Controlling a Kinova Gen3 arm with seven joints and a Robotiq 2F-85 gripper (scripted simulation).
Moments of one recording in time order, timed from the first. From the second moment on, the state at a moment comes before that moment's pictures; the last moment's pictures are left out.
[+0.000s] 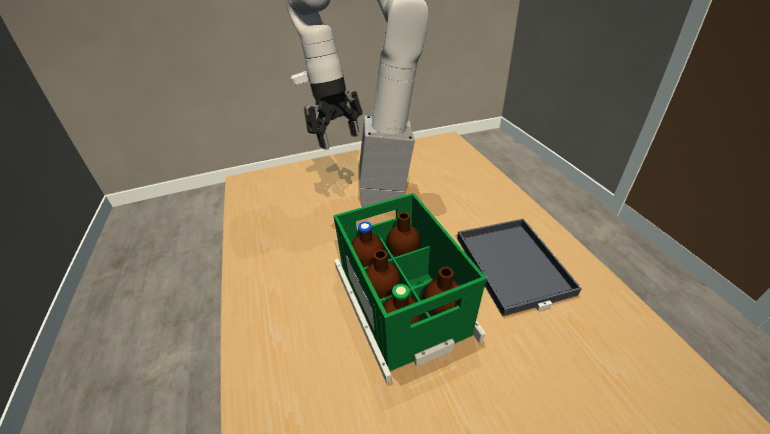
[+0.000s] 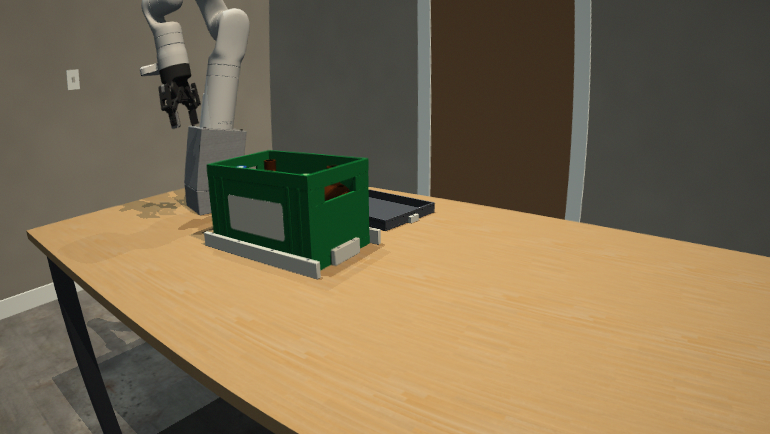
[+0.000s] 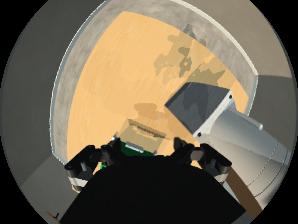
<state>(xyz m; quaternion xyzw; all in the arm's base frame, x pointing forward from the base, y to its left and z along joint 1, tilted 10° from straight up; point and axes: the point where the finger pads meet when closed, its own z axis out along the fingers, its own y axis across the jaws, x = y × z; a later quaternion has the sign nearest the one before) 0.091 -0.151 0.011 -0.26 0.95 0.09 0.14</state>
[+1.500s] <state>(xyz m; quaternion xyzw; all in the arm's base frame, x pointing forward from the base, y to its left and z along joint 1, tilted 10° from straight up) 0.202 -0.132 0.003 -0.45 0.88 0.07 0.12</state>
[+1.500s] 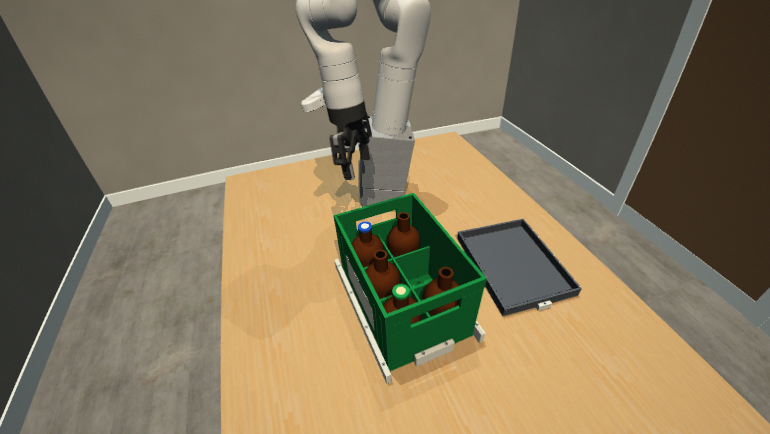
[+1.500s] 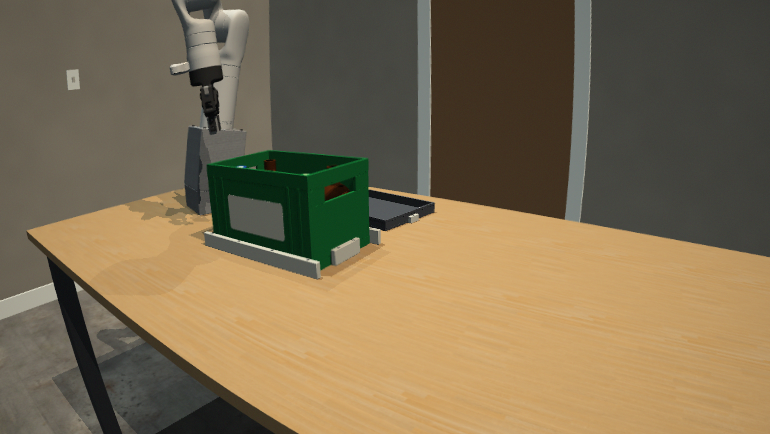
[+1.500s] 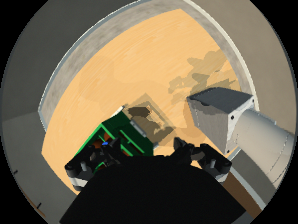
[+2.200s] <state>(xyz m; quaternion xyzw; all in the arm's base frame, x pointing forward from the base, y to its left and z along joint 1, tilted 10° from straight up) 0.260 -0.131 0.006 -0.55 0.83 0.06 0.11</state>
